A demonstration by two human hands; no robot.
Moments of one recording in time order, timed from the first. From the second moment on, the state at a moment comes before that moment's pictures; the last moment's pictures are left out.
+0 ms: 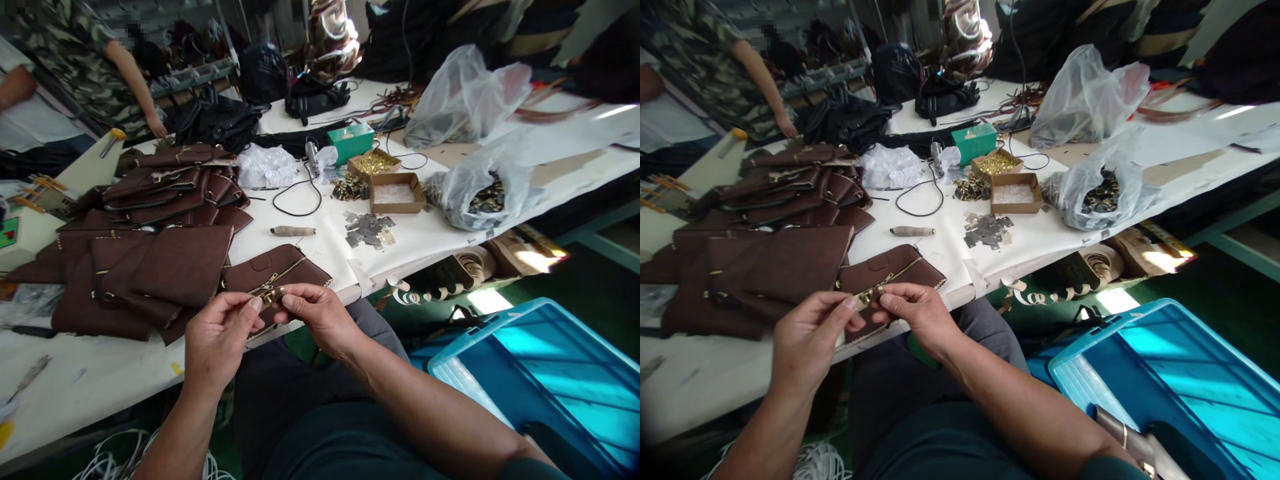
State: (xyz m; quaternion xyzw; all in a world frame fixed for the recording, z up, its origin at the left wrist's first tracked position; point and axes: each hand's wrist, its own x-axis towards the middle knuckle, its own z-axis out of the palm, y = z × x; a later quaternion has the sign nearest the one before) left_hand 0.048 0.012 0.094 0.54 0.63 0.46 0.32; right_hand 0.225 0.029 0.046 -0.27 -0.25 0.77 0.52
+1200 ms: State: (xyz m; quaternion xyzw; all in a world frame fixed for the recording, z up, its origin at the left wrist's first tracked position) left_hand 0.045 0.007 0.098 0.62 0.46 0.46 0.44; right_hand 0.229 0.010 0.073 -0.34 -0.55 0.47 0.60
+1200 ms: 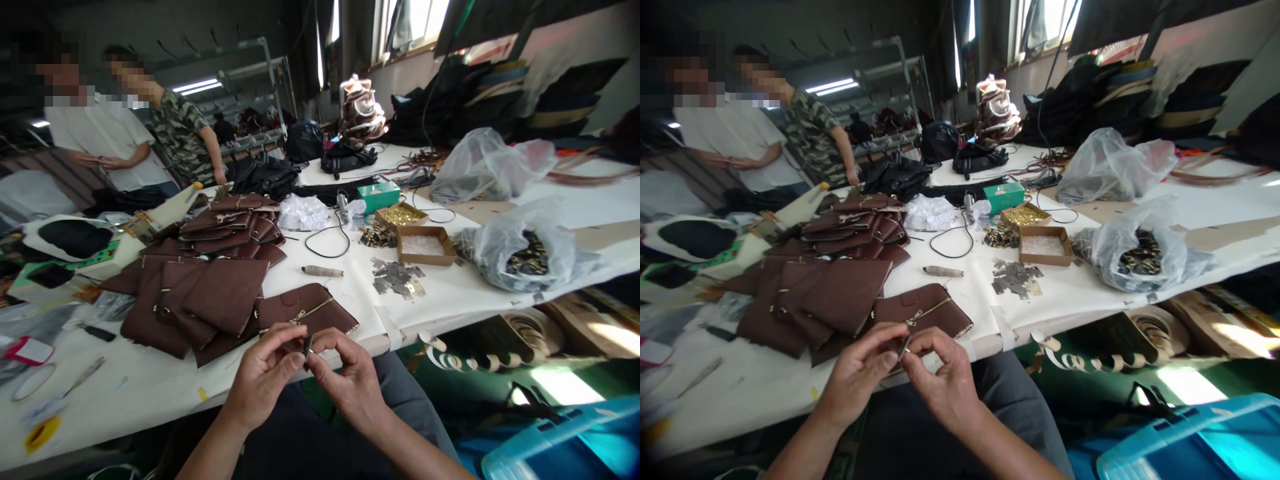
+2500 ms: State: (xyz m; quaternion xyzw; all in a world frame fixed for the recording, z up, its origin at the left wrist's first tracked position) left_hand -0.014 0.157 0.018 0.75 0.63 0.16 0.09; right_hand 0.228 0.087 -0.017 -0.46 -0.57 0.47 0.49
